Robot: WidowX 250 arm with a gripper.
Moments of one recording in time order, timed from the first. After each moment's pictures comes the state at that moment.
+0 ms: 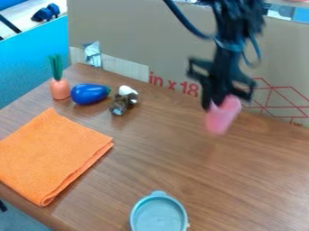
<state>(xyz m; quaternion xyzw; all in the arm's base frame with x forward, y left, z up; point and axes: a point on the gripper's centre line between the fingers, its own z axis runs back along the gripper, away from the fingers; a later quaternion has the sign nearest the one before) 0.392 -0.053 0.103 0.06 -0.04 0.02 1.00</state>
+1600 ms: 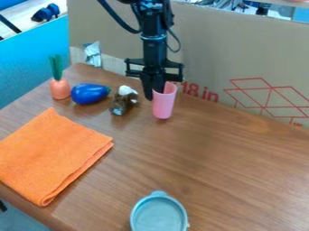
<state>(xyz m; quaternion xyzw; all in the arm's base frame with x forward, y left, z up) 0.398 0.054 0.075 -0.03 0.01 0.14 0.99</state>
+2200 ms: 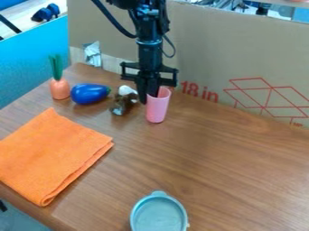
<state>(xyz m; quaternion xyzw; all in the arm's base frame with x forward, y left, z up) 0.395 0.061 0.064 -0.02 0.03 0.13 0.99</state>
